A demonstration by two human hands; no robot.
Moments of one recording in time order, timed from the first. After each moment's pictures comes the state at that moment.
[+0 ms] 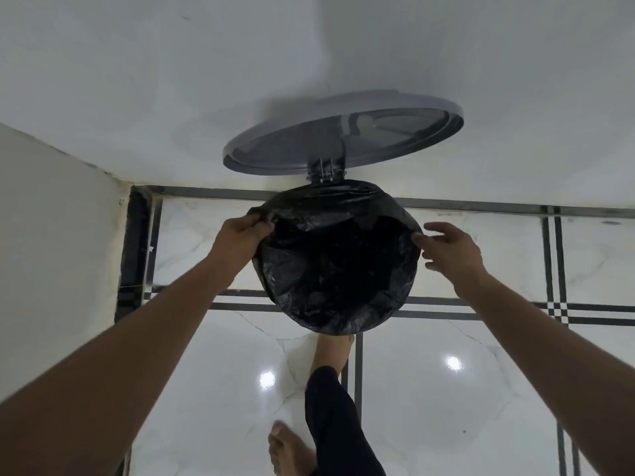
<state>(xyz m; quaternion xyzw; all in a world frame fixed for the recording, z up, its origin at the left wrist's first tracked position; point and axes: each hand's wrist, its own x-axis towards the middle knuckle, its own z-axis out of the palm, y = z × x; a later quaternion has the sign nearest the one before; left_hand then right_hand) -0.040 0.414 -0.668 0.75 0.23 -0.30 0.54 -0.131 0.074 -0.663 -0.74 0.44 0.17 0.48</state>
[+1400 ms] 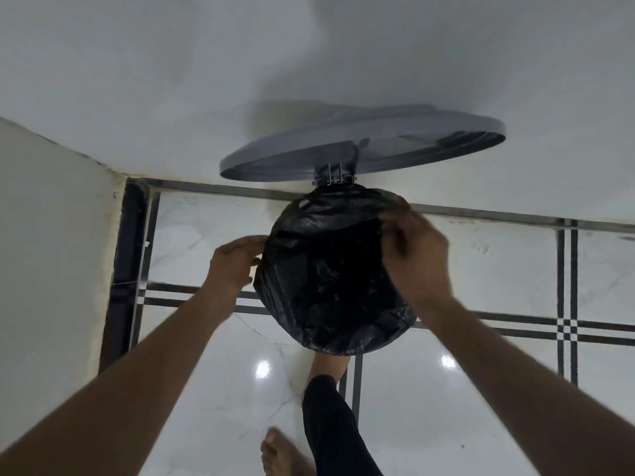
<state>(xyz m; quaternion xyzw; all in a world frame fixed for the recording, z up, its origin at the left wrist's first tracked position) -0.058 0.420 -0.676 0.68 0.33 -0.31 0.58 -0.100 0.150 -0.661 -0.94 0.13 -0.03 0.31</state>
